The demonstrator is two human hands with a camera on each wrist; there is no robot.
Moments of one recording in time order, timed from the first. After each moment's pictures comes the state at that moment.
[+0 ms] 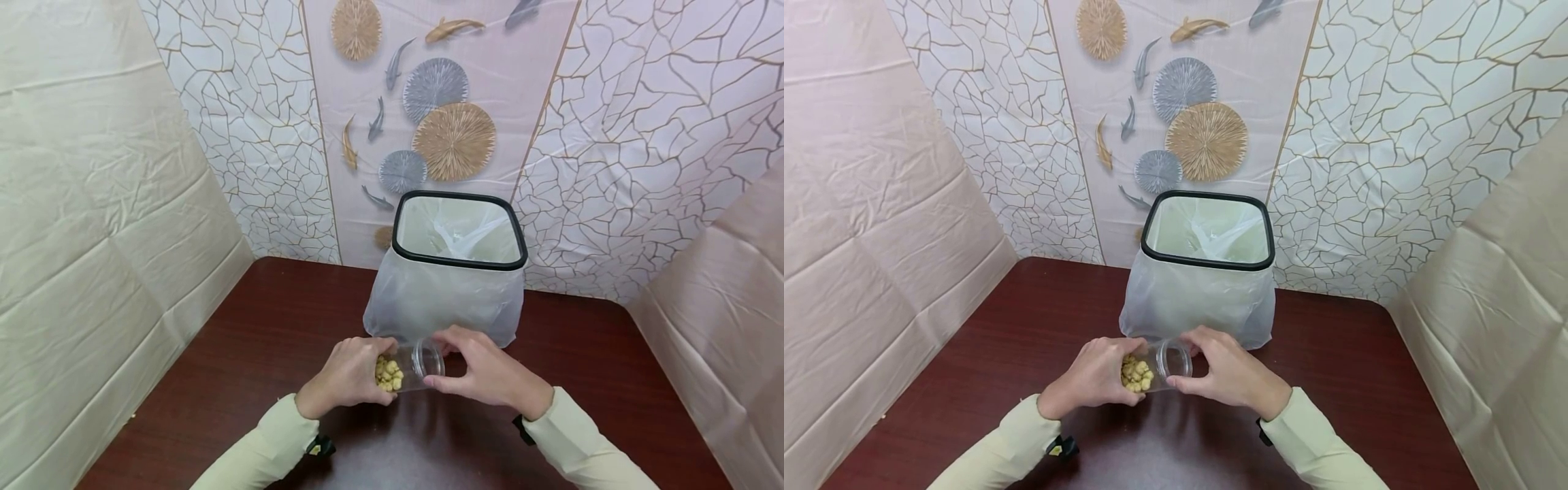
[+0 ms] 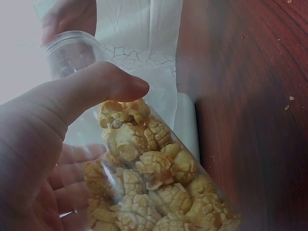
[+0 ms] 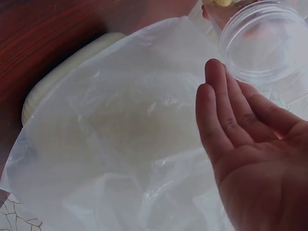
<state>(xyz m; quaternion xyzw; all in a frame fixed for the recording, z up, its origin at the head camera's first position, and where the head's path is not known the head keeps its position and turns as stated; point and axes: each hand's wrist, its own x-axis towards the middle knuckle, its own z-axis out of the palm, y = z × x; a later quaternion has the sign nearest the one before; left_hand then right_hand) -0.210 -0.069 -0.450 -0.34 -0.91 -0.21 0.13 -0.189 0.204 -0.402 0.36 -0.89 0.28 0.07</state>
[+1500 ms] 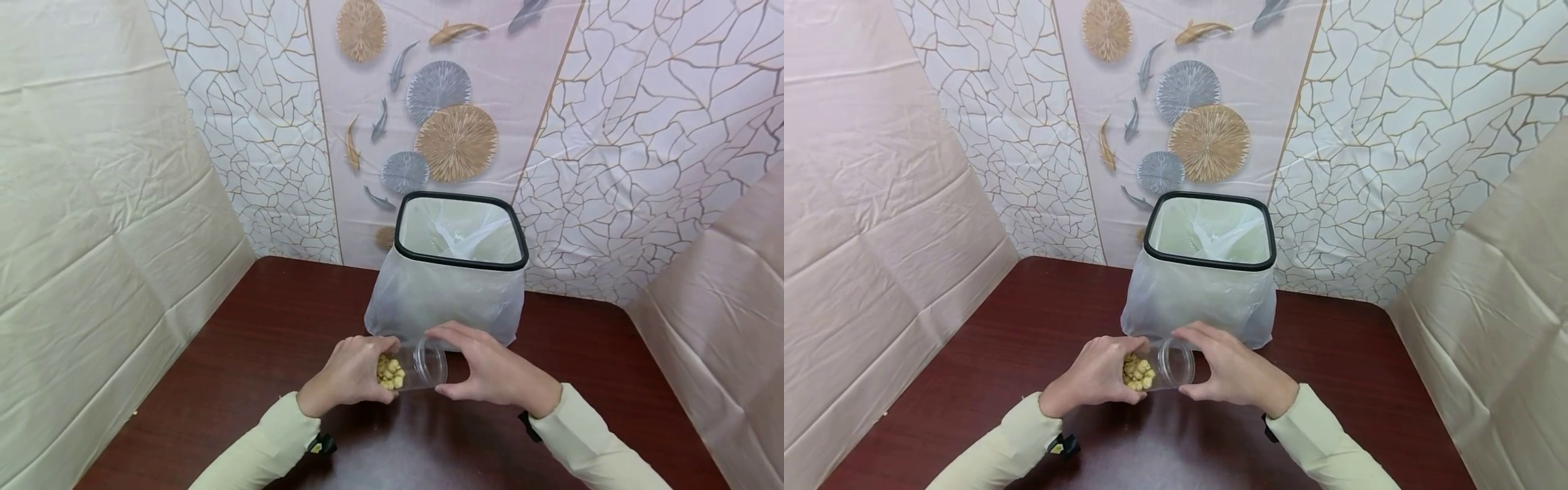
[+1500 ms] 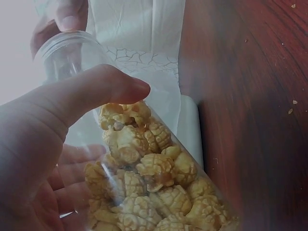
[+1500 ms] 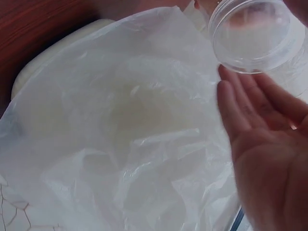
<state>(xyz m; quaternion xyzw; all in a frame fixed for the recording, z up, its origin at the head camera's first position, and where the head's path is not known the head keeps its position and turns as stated) -0.208 -0.069 -0.446 -0.34 -0.91 -0.21 0.13 -0.187 0.206 -0.387 0.44 -0.86 0.23 0.11</state>
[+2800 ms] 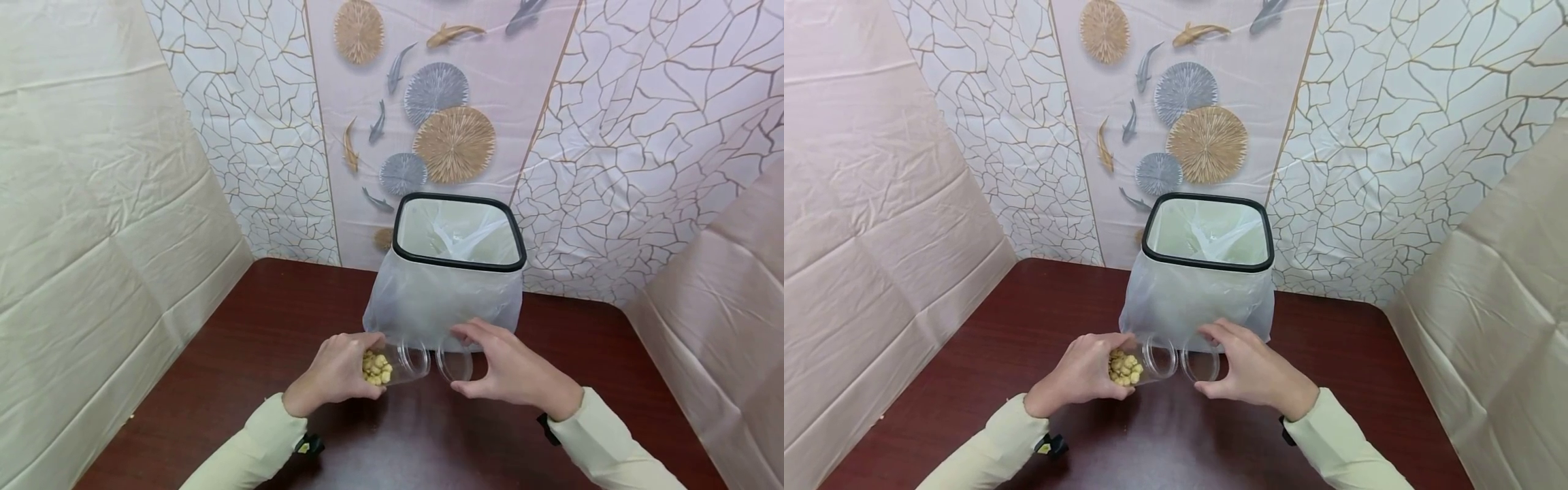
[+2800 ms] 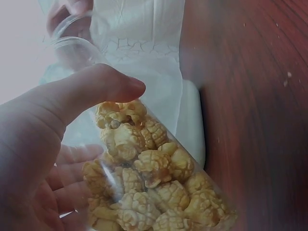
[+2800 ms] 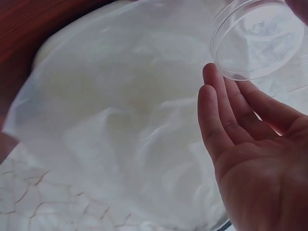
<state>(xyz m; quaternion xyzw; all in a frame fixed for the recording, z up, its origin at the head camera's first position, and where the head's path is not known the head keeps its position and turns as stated) -0.210 -0.088 -0.445 -0.33 -0.91 -0.22 0.15 -0.179 0.230 -0.382 0.35 -0.91 0.21 0.12</state>
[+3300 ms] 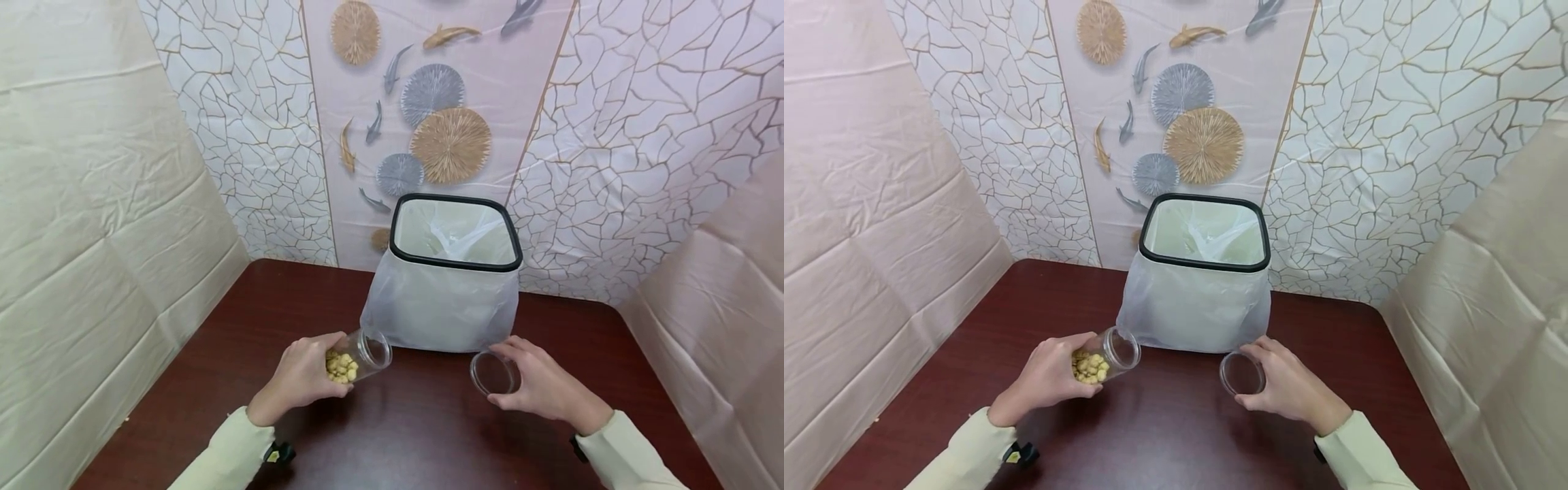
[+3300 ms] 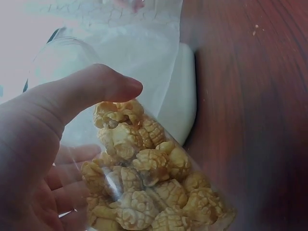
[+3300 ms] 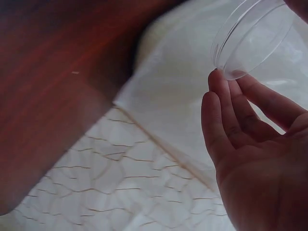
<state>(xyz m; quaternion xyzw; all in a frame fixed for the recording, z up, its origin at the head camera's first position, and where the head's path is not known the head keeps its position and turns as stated) -0.204 -0.135 -0.458 -0.25 -0.92 -0.24 0.17 -0.175 0.292 -0.423 0.28 -0.94 0.16 0.13</state>
